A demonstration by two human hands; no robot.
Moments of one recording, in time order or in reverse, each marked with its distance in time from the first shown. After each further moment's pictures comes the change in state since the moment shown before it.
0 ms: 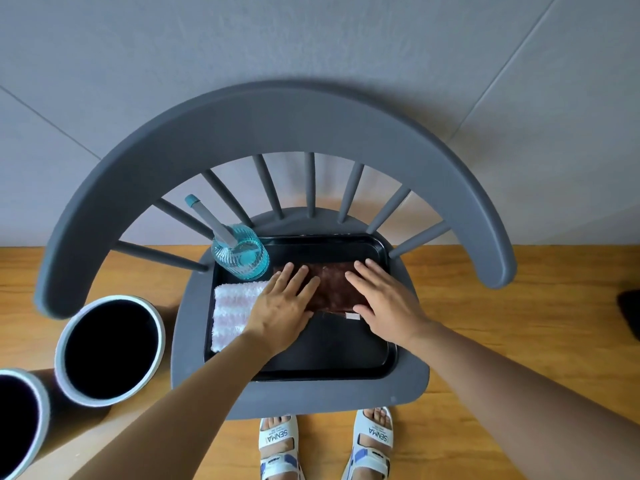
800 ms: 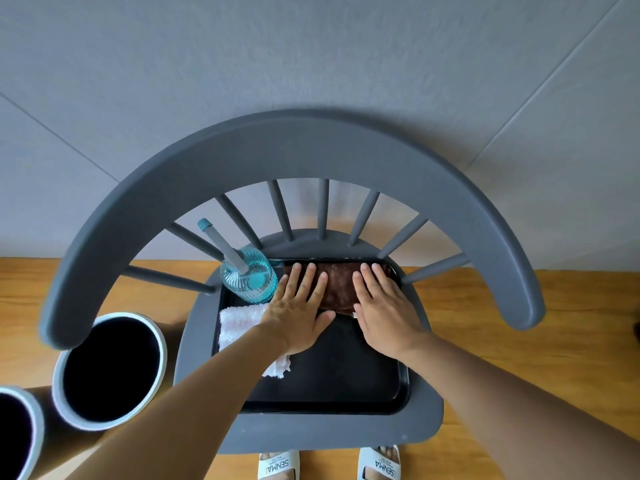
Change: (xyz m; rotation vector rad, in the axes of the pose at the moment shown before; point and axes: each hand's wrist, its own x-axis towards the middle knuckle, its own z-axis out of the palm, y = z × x) left_hand 0.041 -0.010 -0.003 -0.012 -0.170 -0.093; right_hand 0.040 -0.012 -0.001 -0.216 -0.092 0.110
